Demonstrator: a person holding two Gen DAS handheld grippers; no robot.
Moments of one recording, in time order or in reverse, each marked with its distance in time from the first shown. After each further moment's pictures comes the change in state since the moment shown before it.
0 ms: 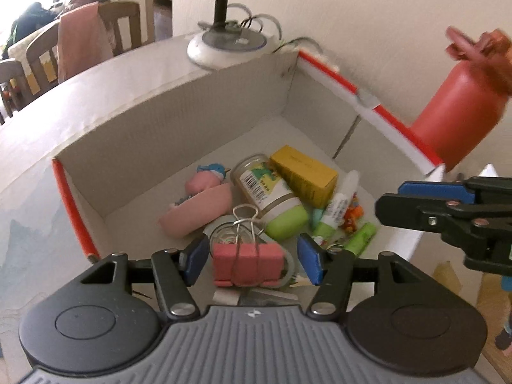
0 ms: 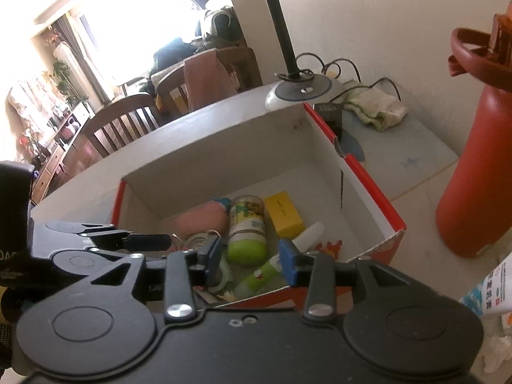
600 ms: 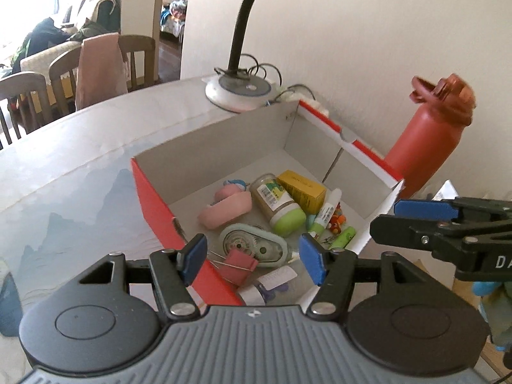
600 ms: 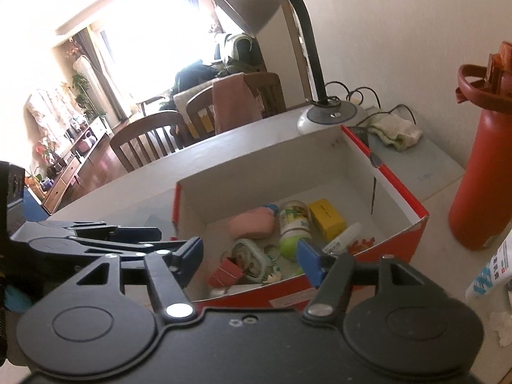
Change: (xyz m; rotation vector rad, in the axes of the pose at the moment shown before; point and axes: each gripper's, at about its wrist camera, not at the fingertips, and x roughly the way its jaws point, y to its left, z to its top) left arm -0.090 0.033 -0.036 -0.033 -0.158 -0.041; right arm -0.042 0.054 -0.026 -0.034 -0.104 0.038
